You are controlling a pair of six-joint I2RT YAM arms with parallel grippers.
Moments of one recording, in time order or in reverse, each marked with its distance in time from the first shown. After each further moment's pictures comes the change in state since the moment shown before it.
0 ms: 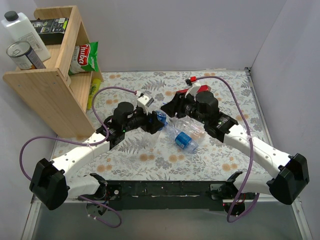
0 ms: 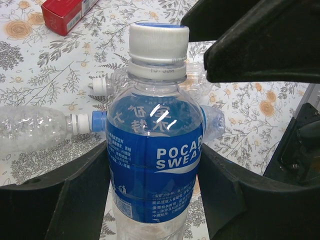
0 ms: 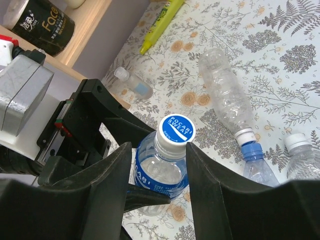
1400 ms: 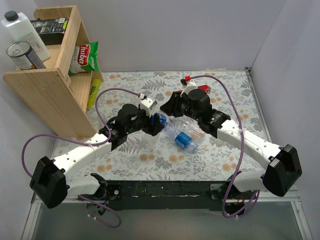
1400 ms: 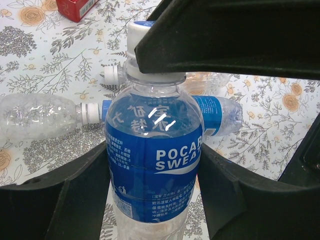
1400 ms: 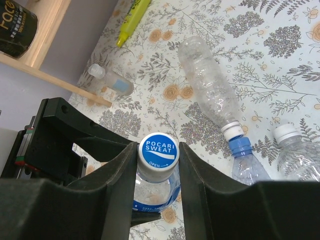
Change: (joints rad) left arm -0.056 0.013 0.003 -0.046 -0.113 0.039; right arm -0.001 0.114 0.047 -0.034 0.049 0.010
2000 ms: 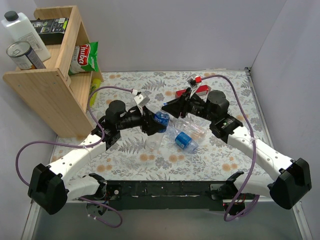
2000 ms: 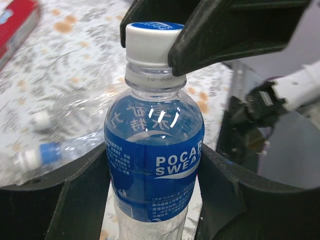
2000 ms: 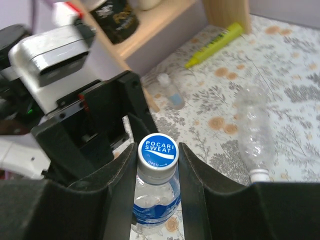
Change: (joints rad) left arm 0.108 -0.055 -0.019 0.135 0.391 -0.092; right arm -0.084 -0.127 -0.108 0.251 -0.353 -0.119
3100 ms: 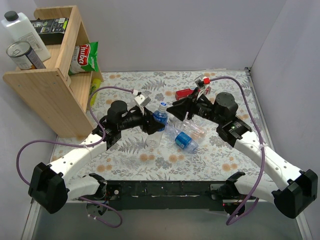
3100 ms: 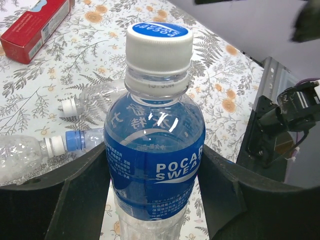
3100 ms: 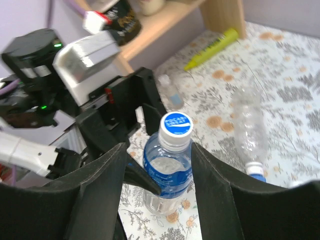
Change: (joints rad) left arm 0.013 0.005 -0.004 0.001 -0.022 0.038; right arm -0.046 -0.137 -0.026 -0.044 -0.085 -0.034
